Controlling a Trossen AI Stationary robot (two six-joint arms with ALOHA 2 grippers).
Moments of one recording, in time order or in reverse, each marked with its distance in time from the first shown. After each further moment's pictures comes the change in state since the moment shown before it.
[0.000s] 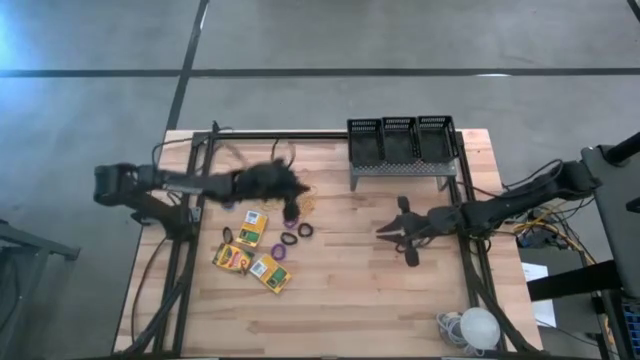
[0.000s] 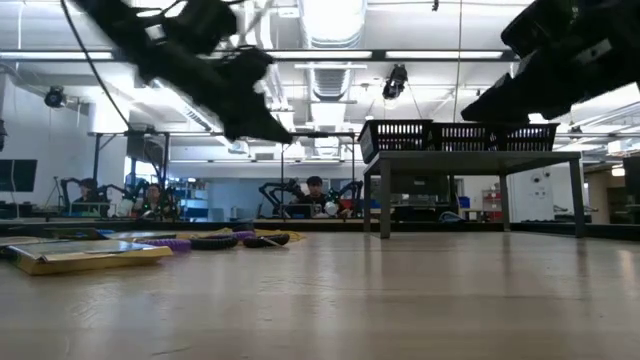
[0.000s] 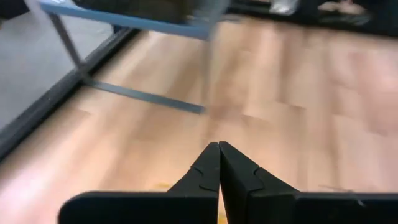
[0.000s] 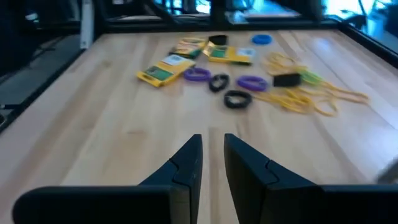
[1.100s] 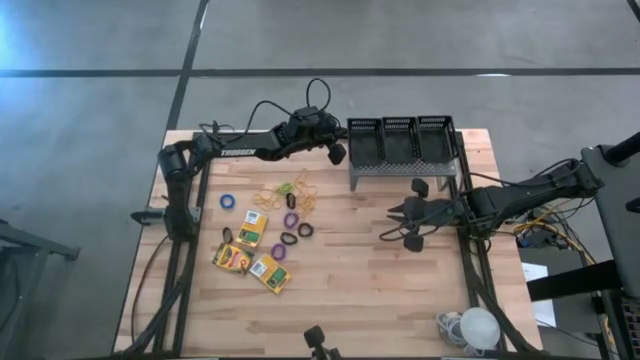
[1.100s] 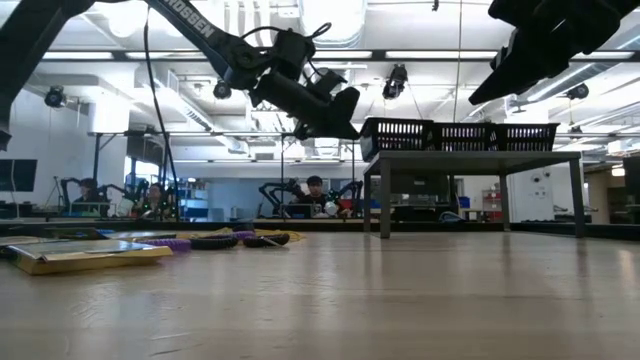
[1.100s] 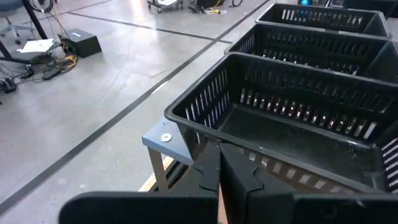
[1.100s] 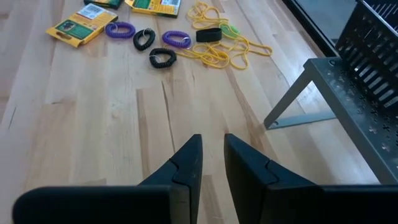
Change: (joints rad) left arm 0.303 0.537 0.691 -0.004 0.055 0.108; right arm 0.001 -0.099 0.384 -0.841 0.250 0.100
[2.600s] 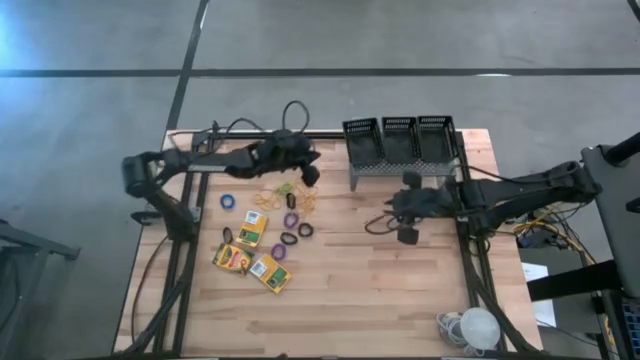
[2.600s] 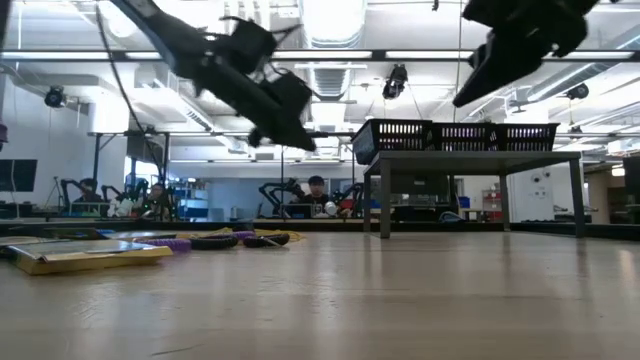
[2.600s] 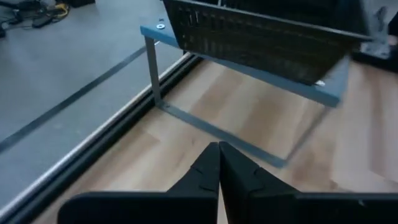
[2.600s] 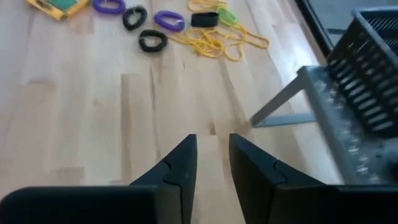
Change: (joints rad) left arm -0.049 -0.274 -0.356 -0.075 -0.041 -0.097; right arm -0.108 0.112 0.127 -0.099 -0.087 -0.124
